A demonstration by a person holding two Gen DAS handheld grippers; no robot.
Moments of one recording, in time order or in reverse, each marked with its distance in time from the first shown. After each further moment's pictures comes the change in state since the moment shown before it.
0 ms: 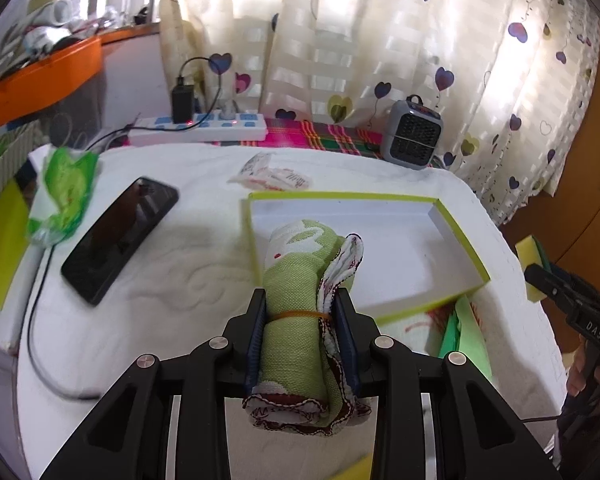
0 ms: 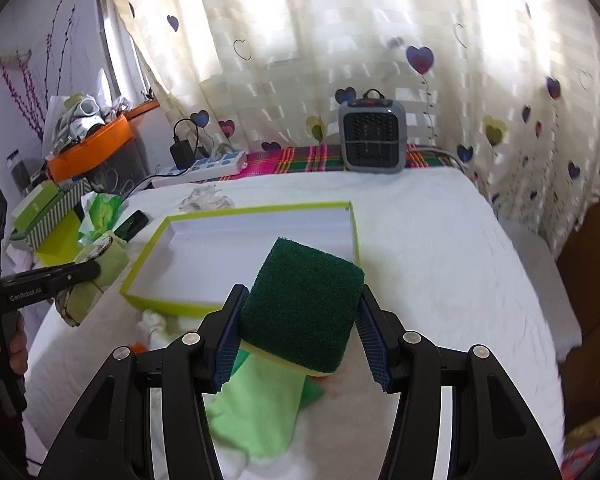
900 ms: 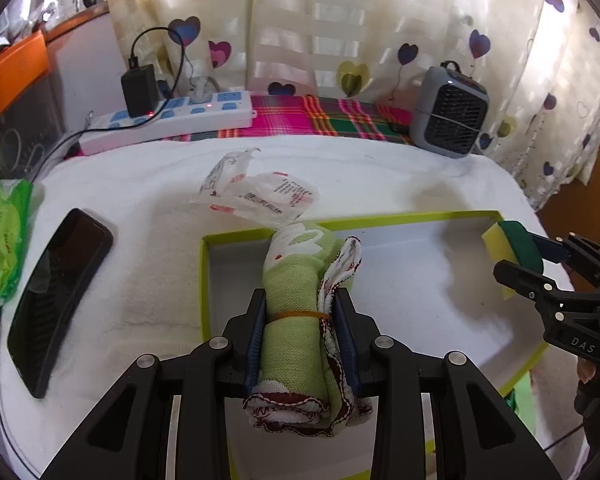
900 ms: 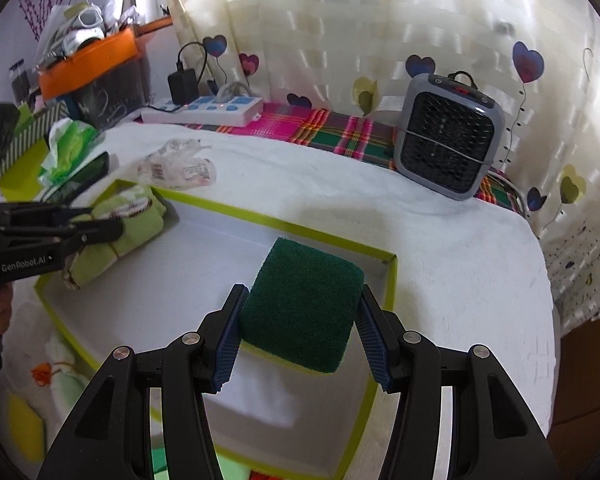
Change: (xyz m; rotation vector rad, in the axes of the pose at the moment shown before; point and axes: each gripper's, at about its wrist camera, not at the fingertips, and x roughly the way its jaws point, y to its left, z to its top) left arm 0.116 -0.012 0.055 0.030 0.093 0.070; right arm 0.132 0.001 0.051 -0.273 0.193 0.029
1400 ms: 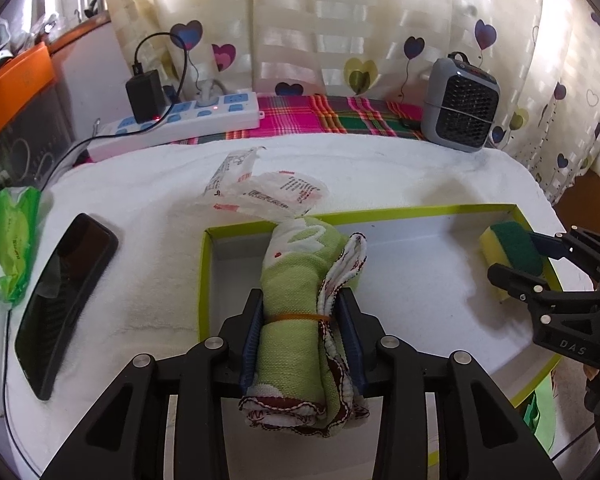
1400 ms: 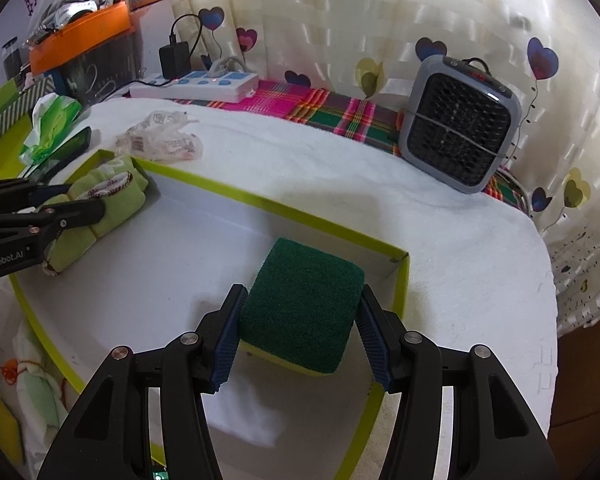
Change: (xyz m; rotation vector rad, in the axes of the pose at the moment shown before) left arm 0.005 -0.008 -0.003 0.025 -0.008 0.058; right arm 0.026 0.004 -0.001 -0.043 0.052 -0.042
